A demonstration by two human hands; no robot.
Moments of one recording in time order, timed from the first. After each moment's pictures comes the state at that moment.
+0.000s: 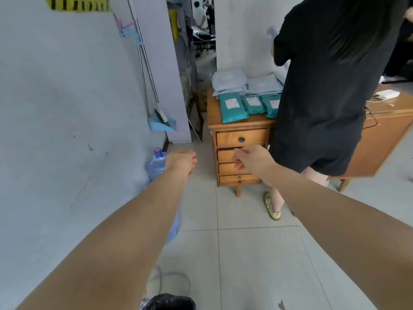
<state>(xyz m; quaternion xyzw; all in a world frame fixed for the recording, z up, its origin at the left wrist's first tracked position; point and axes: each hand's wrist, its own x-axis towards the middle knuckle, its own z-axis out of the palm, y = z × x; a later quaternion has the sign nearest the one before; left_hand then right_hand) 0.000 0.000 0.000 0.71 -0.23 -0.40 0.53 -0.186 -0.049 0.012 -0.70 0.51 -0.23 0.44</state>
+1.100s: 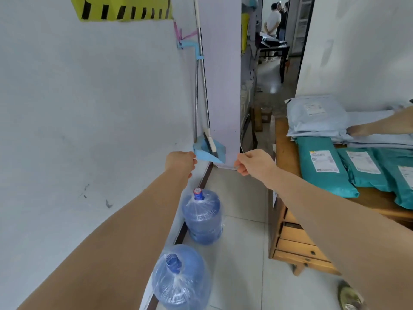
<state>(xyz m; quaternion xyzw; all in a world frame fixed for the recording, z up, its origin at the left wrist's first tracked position) 0.315 -0.299 0.034 0.75 -0.14 -0.28 0.59 0.164 -0.417 0.011 -0.73 0.44 -0.21 0.47</state>
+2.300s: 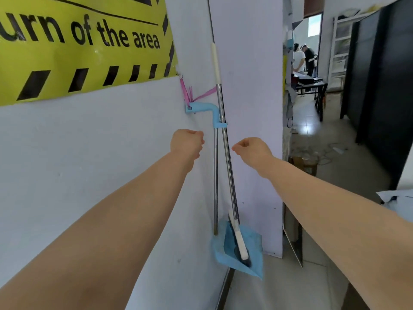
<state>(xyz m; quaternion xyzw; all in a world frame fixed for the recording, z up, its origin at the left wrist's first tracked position) 0.656 -0.727 0.174 0.75 -0.23 -0.10 0.61 0.560 -0.854 0.117 -0.77 0.34 -0.30 0.44</state>
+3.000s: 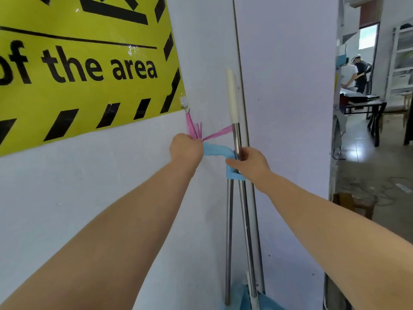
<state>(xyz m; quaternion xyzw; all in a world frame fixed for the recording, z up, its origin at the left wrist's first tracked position) 0.801 -0.877 0.228 0.81 -0.15 0.09 0.56 0.729 -1.005 0.157 -0.77 0.23 -0.32 0.50</state>
